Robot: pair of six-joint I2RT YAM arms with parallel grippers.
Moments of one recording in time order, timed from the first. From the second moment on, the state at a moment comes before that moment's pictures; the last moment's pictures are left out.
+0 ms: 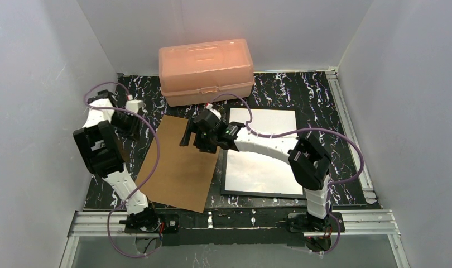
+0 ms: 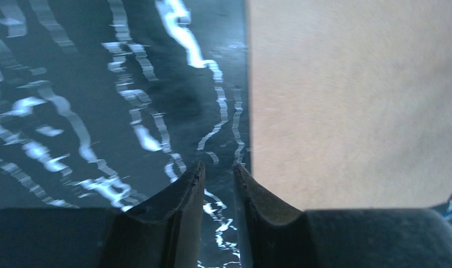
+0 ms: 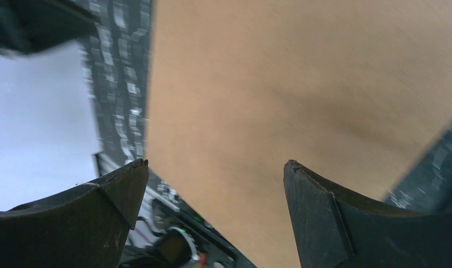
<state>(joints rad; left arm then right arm) 0.34 1.92 1.45 -1.08 0.36 0.67 1.04 1.94 1.54 -0.28 0.01 1.11</state>
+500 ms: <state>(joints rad) 0.37 1.92 1.30 -1.00 0.32 0.74 1.05 1.94 1.42 -0.51 0.07 1.06</state>
